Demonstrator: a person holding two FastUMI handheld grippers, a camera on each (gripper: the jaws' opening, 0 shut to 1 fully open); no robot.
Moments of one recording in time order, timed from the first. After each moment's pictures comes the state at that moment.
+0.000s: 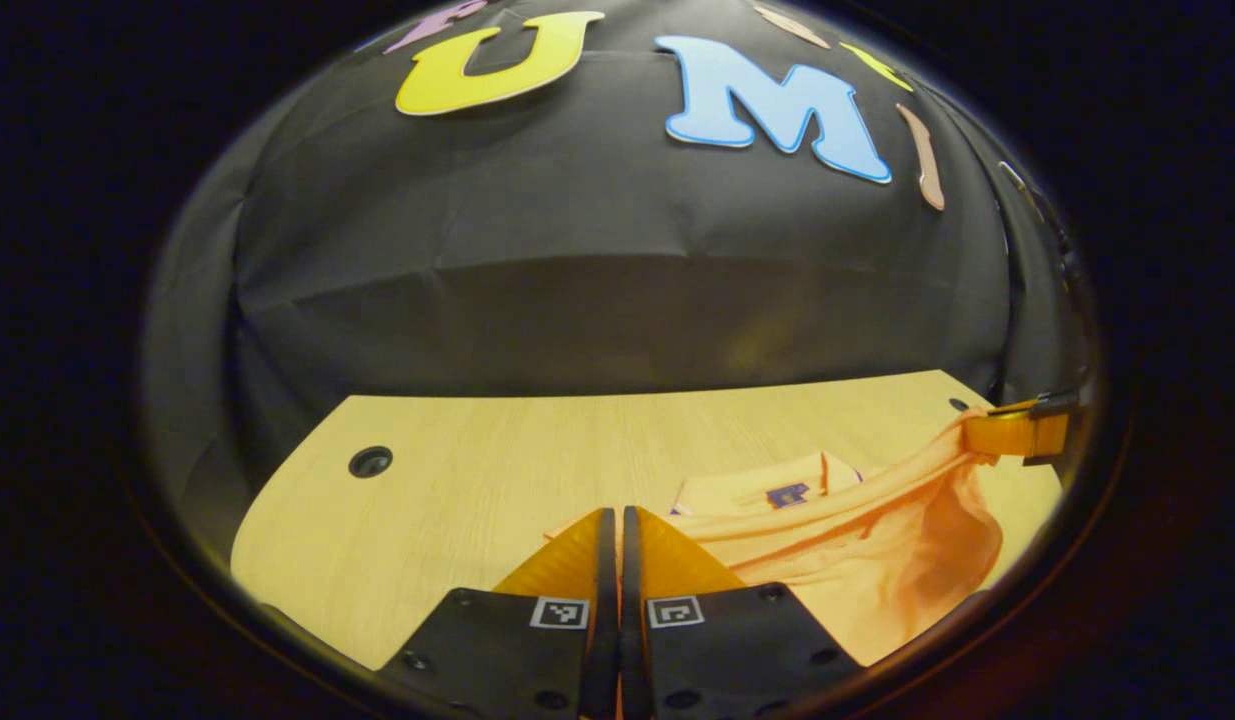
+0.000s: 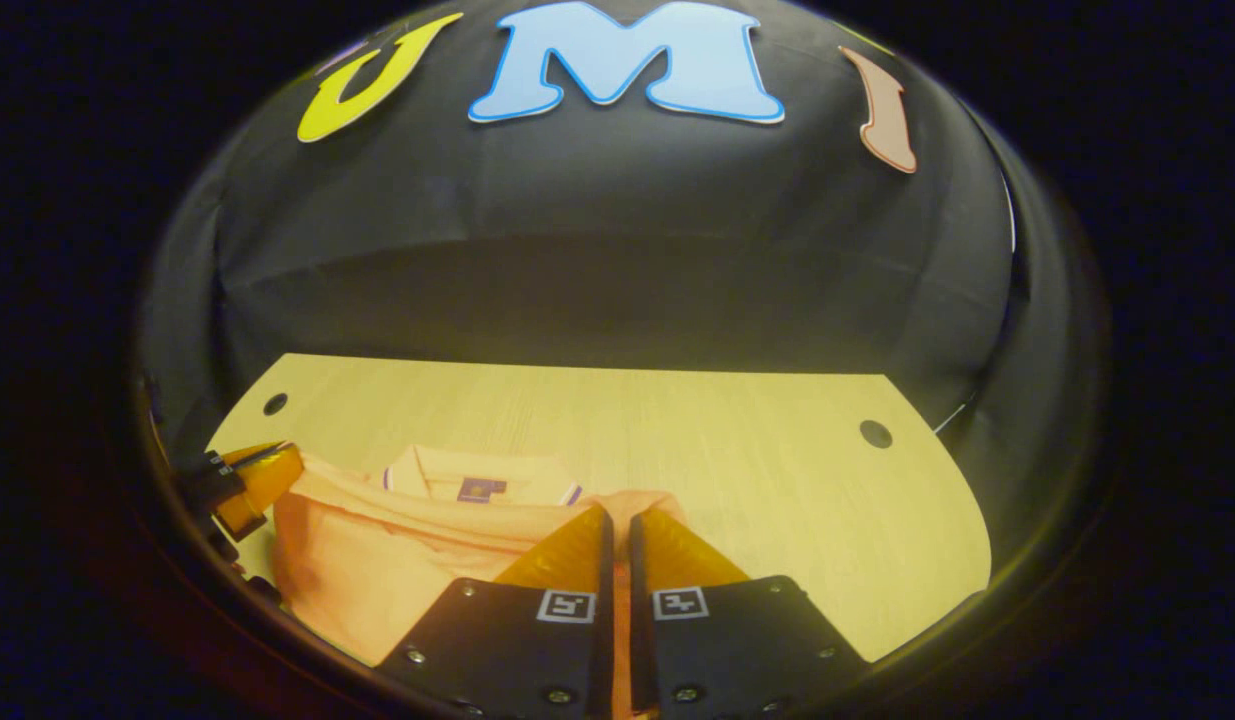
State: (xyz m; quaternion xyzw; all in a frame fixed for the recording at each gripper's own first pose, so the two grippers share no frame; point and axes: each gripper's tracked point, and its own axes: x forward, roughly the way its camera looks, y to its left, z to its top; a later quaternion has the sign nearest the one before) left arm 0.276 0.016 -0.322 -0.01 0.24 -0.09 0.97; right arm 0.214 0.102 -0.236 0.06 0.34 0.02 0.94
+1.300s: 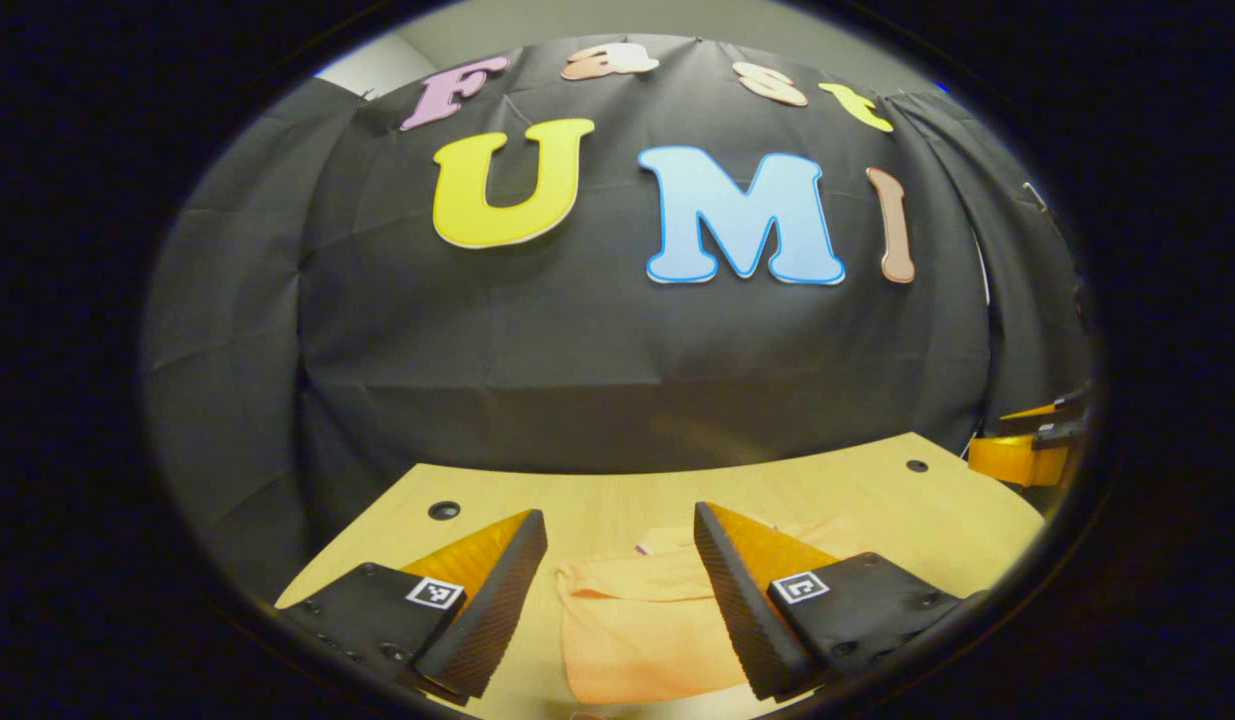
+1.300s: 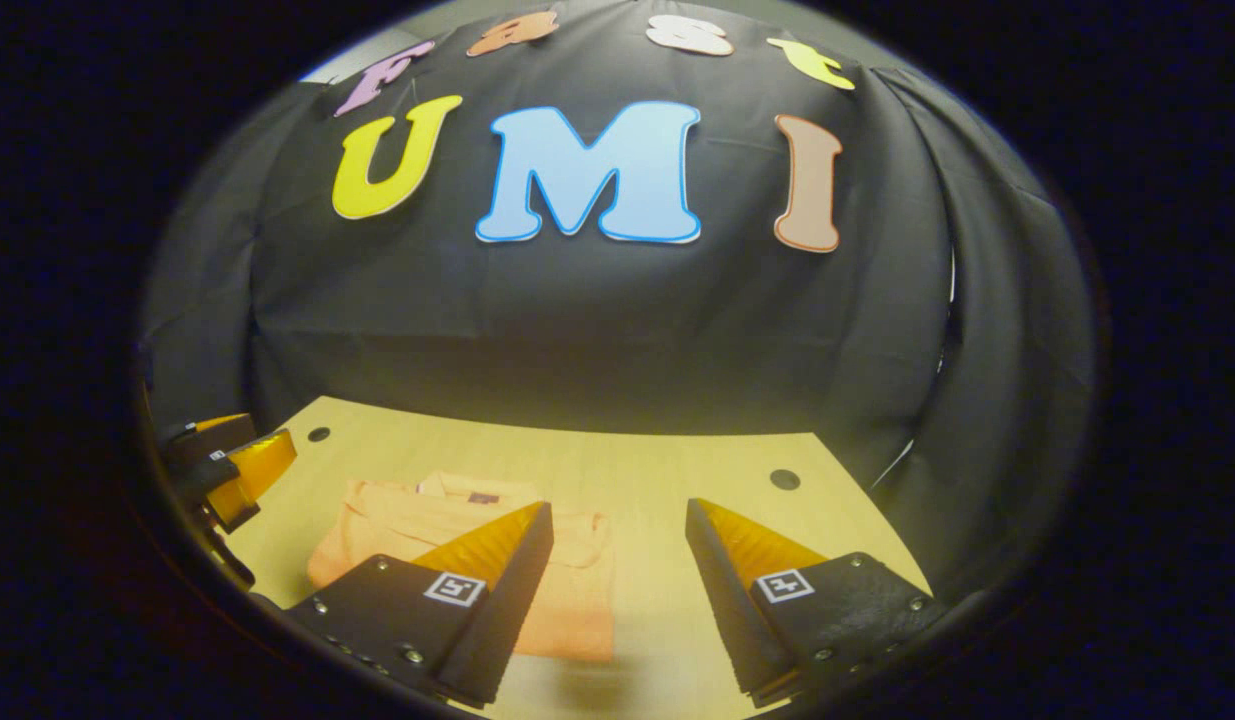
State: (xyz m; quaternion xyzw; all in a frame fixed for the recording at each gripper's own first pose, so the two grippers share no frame) left arm 0.143 -0.018 -0.140 0.00 0.11 -0.04 0.99; right arm 0.100 0.014 -0.107 0.06 0.22 0.01 0.97
